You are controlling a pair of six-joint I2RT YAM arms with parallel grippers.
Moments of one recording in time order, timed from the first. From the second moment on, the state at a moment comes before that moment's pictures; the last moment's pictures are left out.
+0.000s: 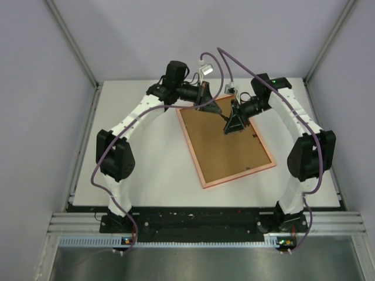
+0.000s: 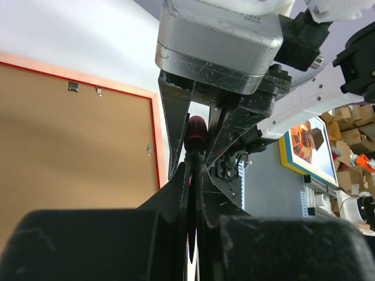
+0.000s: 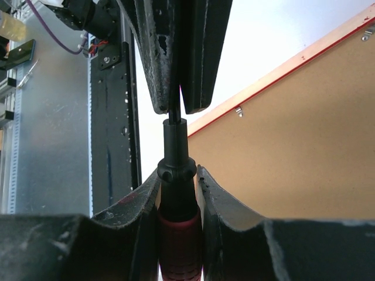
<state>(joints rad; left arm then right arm) -0.51 1.94 1.84 -0.38 1.10 -0.31 0.25 1.82 1.74 -1.35 -1.10 -0.84</state>
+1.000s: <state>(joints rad) -0.42 1.93 1.64 0.10 0.94 -0.88 -0.05 1.85 1.92 -1.35 -1.40 -0.81</state>
